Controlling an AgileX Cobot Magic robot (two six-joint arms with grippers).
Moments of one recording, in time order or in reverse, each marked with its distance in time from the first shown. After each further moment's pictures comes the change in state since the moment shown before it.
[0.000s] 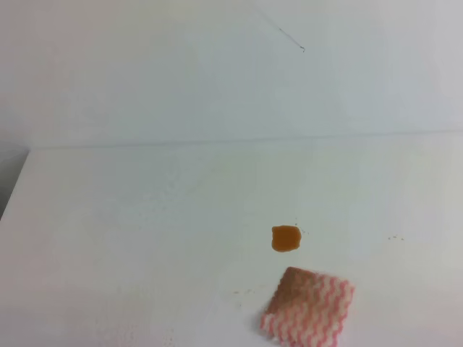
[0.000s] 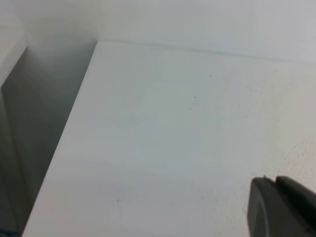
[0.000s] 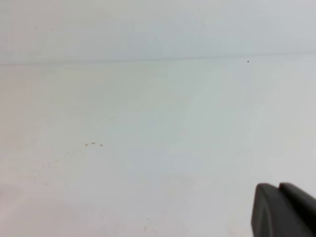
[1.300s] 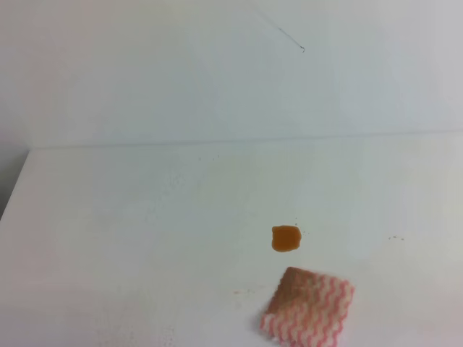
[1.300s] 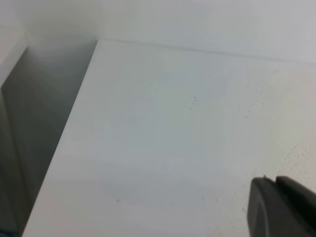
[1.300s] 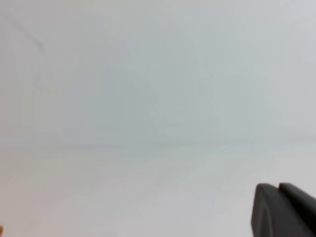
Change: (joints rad) left arm 0.000 0.000 0.000 0.000 0.000 0.000; right arm 0.000 0.000 -0.012 0.001 -0.215 0.000
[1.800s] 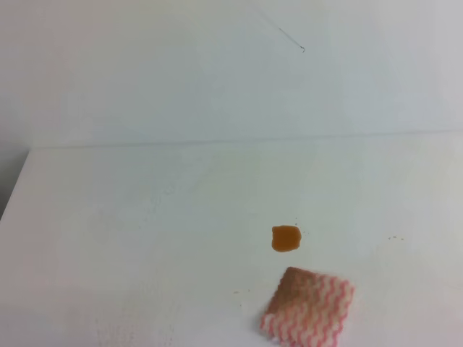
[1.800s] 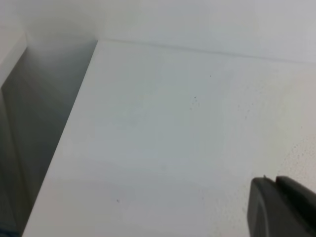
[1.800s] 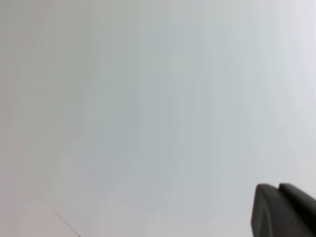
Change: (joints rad) left arm 0.000 0.000 0.000 0.000 0.000 0.000; right arm 0.000 0.000 0.000 -0.001 -0.495 0.000
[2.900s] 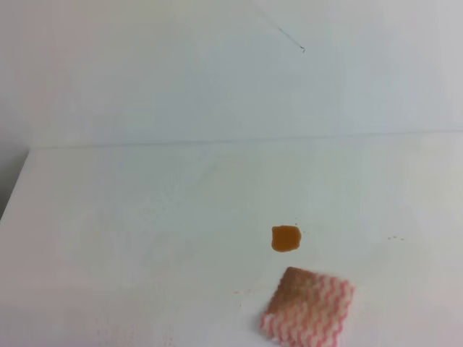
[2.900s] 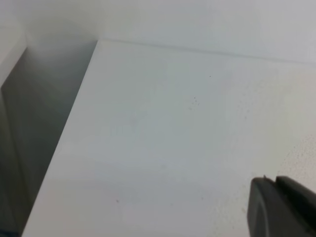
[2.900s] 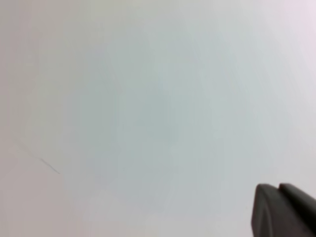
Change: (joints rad) left arm 0.000 0.000 0.000 0.000 0.000 0.000; right arm 0.000 0.093 -0.310 0.039 0.507 -0.038
